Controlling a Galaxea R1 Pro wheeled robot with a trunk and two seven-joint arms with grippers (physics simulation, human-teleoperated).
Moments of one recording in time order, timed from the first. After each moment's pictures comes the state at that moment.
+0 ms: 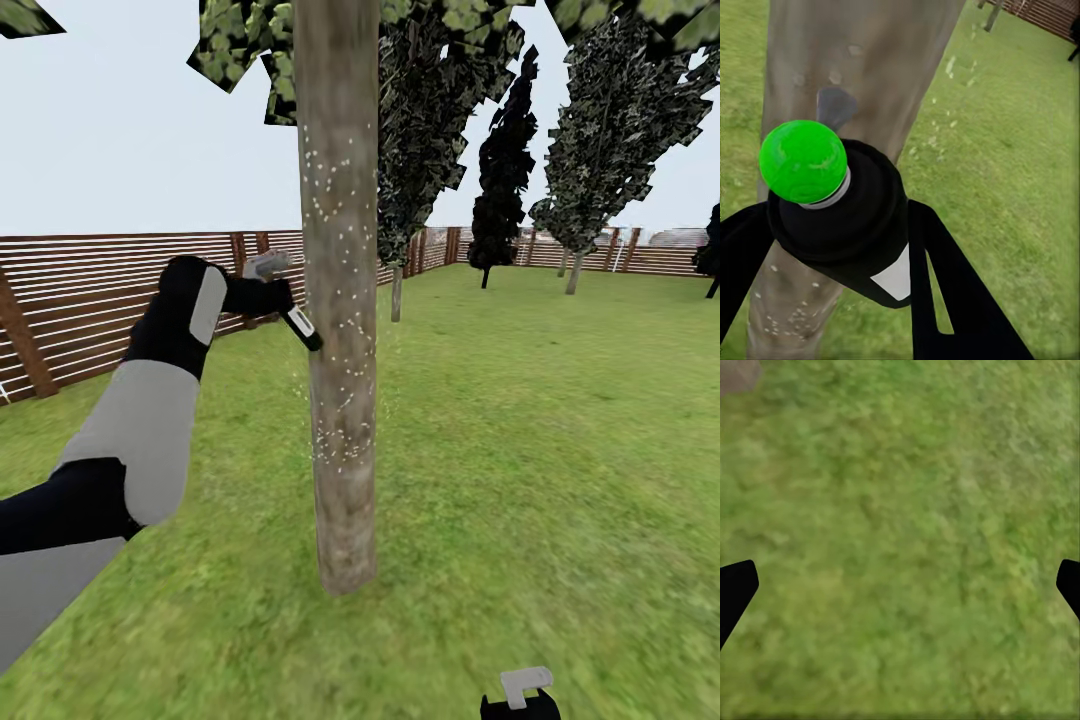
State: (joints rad) left arm -1.44 -0.09 0.15 -0.79 0.14 0.98 -0.17; right arm -0.43 -0.01 0.26 -0.08 -0.05 -0.23 -0.30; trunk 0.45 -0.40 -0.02
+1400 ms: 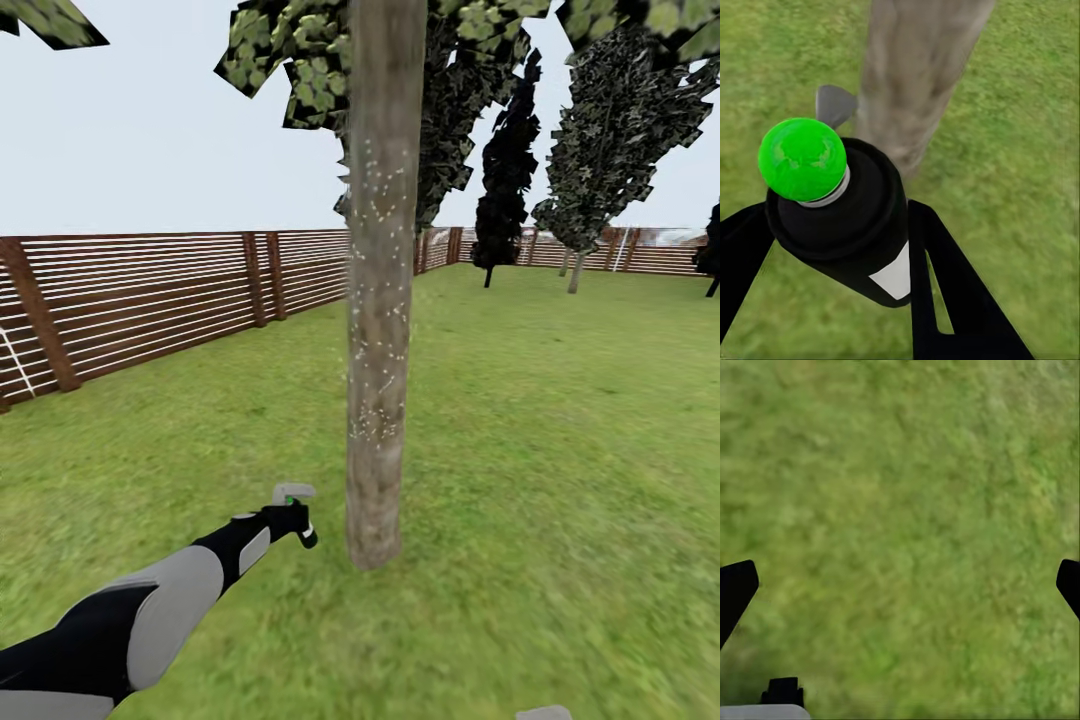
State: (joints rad) left arm -0.97 -0.08 0.15 -0.03 -0.09 0.03 -0.17; right arm -0.43 -0.01 0.26 0.05 -0.05 -0.23 -0.30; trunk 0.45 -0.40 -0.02
